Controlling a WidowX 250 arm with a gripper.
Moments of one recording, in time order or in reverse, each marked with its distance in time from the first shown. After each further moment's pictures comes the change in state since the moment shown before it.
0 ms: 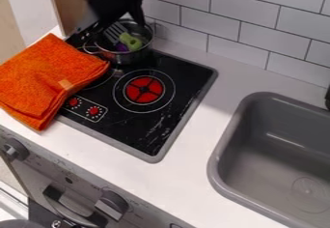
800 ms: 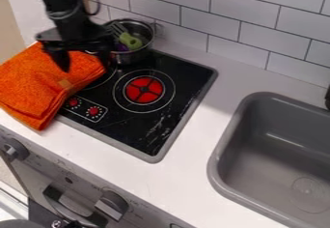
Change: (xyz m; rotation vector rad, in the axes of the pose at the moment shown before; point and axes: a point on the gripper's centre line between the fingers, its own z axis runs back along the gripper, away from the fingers) arm 0.008 0.072 0.005 0.270 0.106 -0.551
